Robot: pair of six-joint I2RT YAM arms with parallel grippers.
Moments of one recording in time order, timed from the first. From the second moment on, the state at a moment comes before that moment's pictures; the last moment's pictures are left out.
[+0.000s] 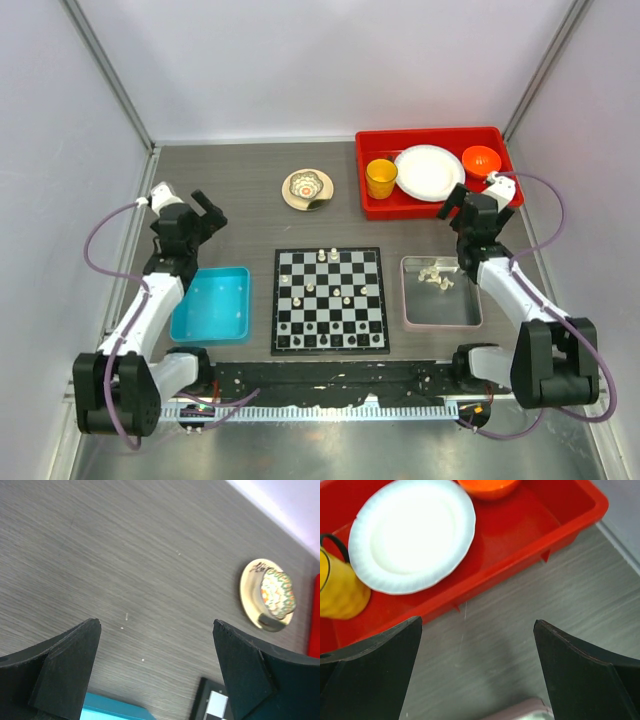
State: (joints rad) left arm -0.04 1.09 0.62 0.03 -0.22 -0.56; right arm 0.05 1.23 0.65 0.21 0.42 0.35
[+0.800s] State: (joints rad) left arm -0.01 1.00 1.00 -0.51 -0.07 -0.44; right arm 0.29 1.17 0.97 -0.35 0.29 0.51
